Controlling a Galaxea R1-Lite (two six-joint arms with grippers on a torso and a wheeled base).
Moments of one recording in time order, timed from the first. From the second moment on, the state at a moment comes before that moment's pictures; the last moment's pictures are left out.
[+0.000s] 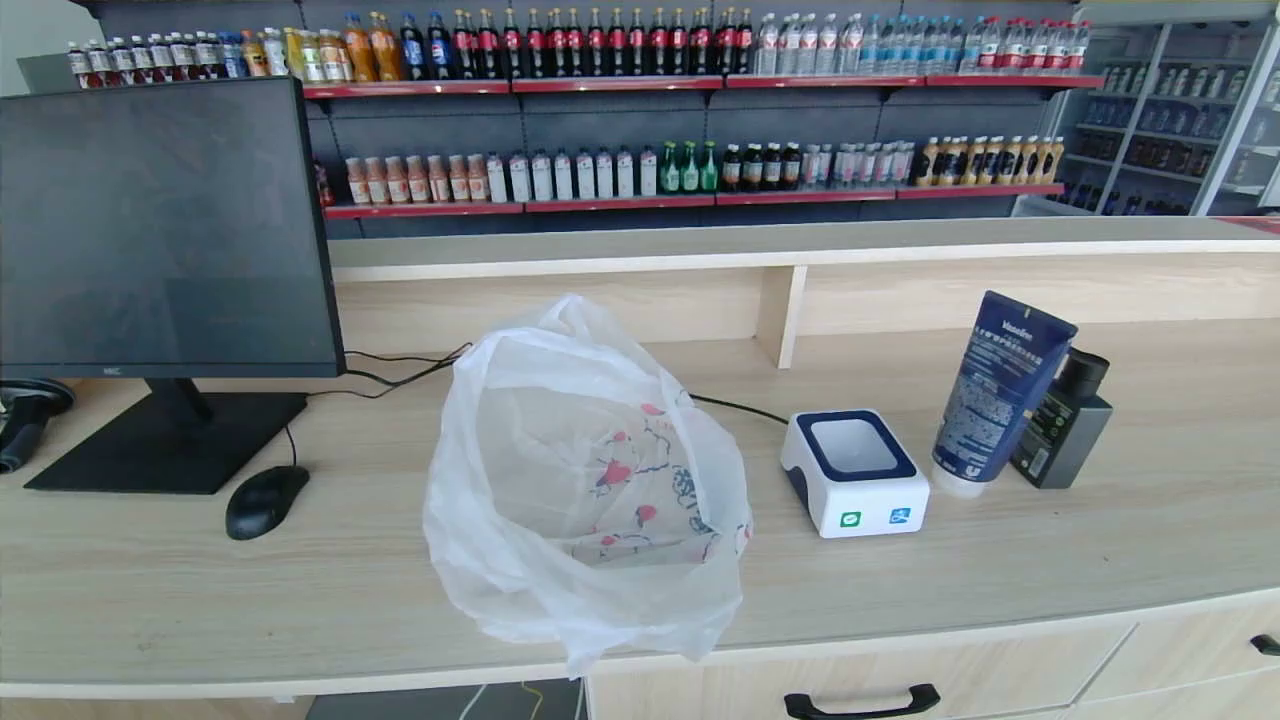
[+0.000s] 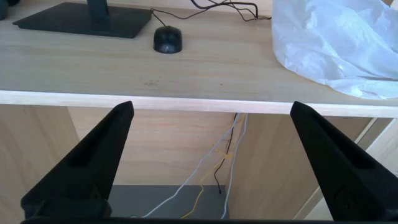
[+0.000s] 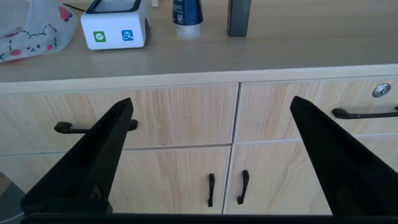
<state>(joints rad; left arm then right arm) 0.00 0.00 0.00 0.01 0.00 -0.01 0.00 0.00 0.00 0.00 -0.01 -0.01</state>
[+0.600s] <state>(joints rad) 0.00 0.00 0.00 0.01 0.00 -0.01 0.00 0.00 0.00 0.00 0.00 -0.04</state>
